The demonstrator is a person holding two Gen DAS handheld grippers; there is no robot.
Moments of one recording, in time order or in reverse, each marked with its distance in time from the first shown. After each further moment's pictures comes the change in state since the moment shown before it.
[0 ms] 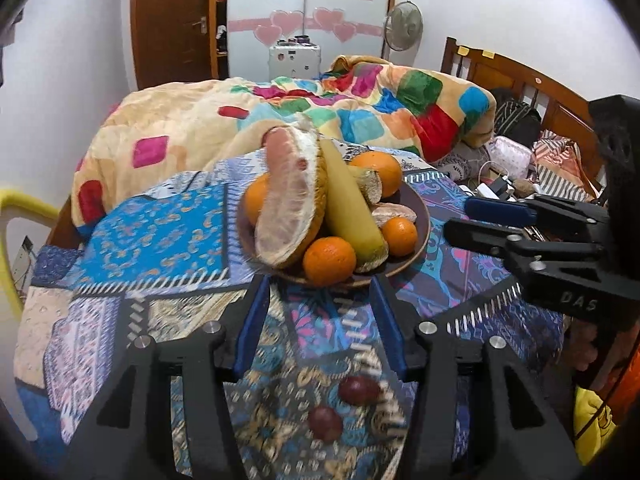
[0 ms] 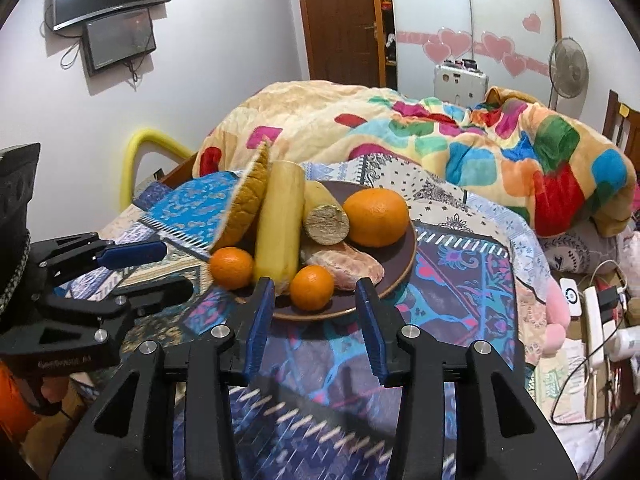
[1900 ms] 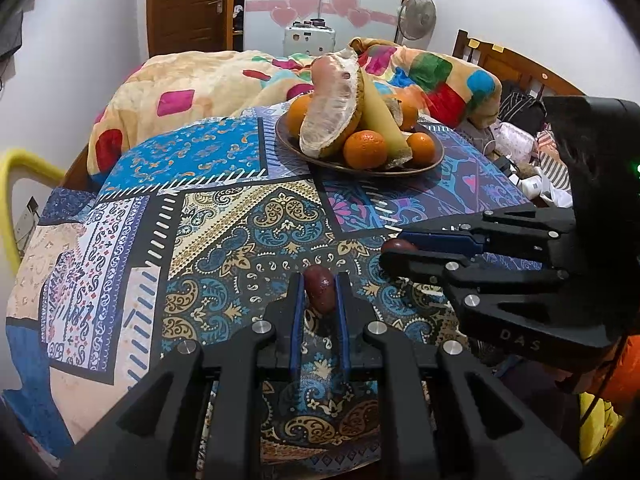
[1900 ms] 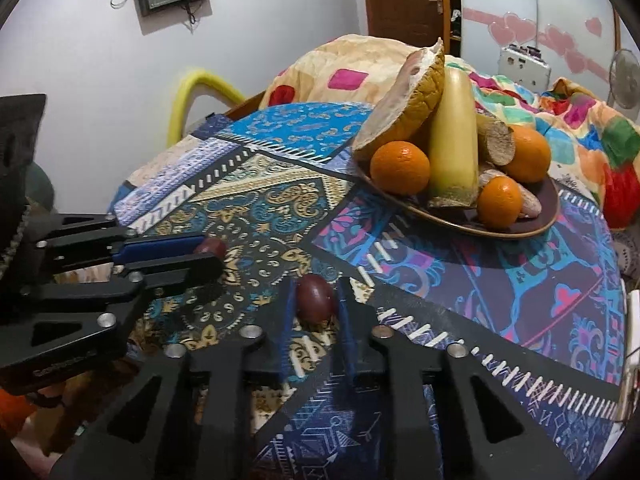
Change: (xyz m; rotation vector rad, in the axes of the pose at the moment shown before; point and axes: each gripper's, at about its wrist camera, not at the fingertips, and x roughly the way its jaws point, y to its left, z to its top) left arm -0.023 0.027 -0.076 -0.053 0.051 -0.007; right arm 0.038 0.083 -0.049 -0.113 0.137 0.145
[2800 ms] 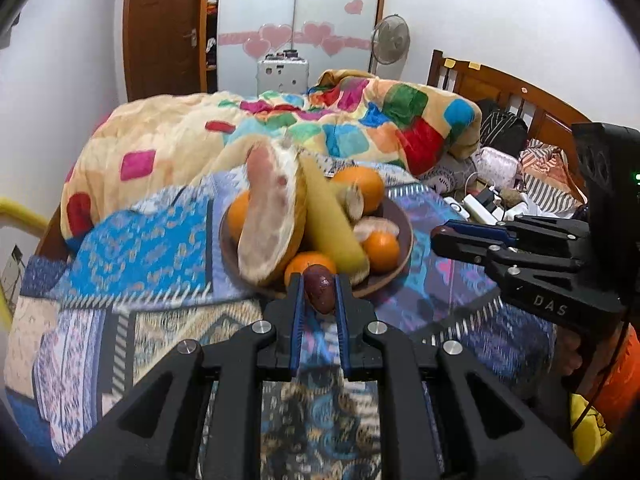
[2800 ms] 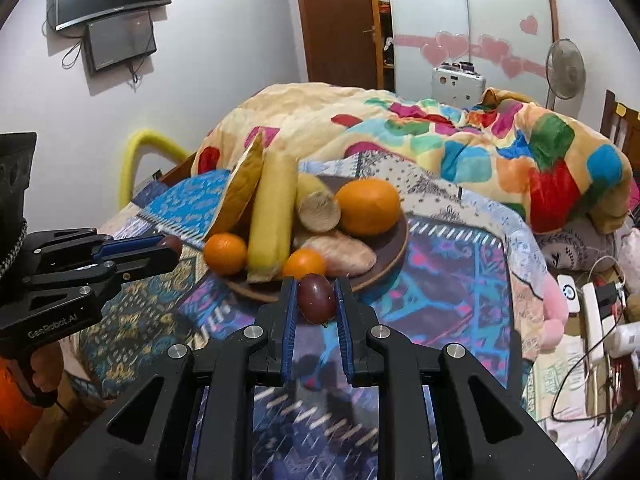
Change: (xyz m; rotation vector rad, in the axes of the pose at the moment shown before) left arm 0.025 -0.041 0.086 0.080 -0.114 -0.048; right arm -0.051 -0.089 0.025 0.117 -0.152 -0.155
